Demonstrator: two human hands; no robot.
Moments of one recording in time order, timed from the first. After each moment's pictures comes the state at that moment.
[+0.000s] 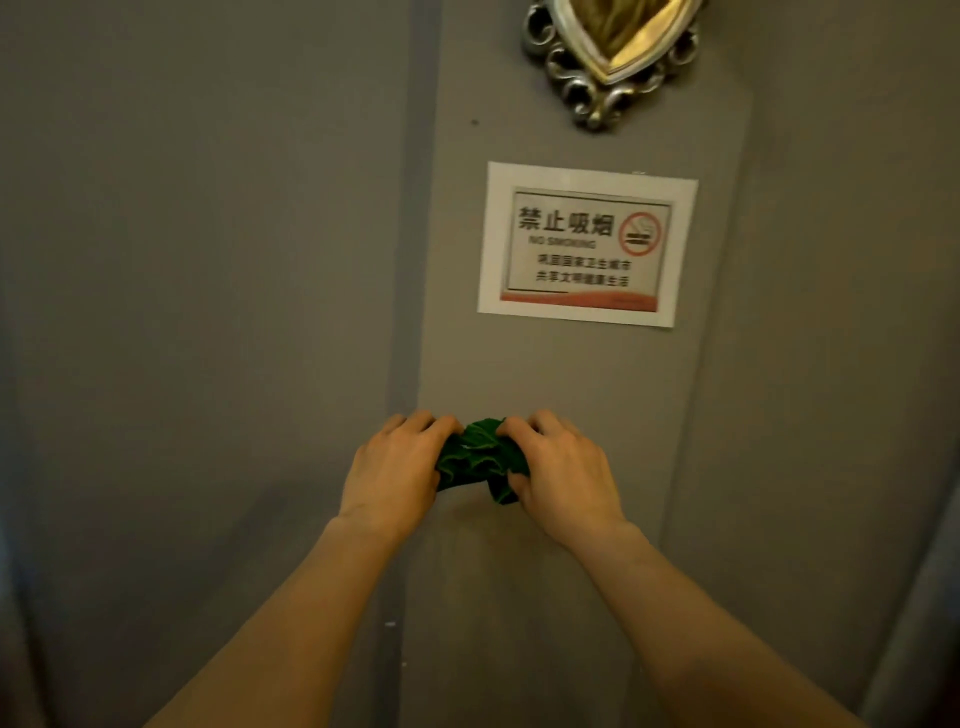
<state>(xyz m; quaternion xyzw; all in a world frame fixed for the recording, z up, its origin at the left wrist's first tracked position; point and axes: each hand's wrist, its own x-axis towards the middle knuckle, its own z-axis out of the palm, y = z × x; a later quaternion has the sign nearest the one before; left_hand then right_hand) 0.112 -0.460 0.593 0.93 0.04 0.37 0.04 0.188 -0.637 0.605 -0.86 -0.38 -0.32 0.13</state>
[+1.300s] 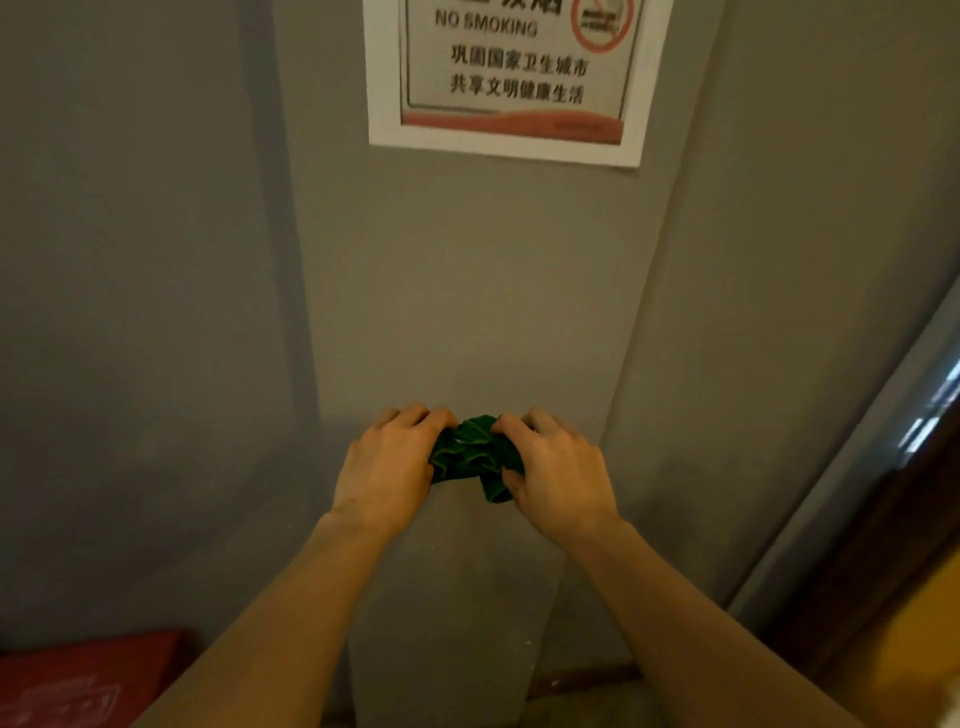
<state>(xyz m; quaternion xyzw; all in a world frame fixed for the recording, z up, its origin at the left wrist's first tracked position) 0.205 -0.522 0.476 0.96 0.01 0.25 0.09 0.264 -0.708 0.483 -0.91 -0.33 -0.21 0.12</state>
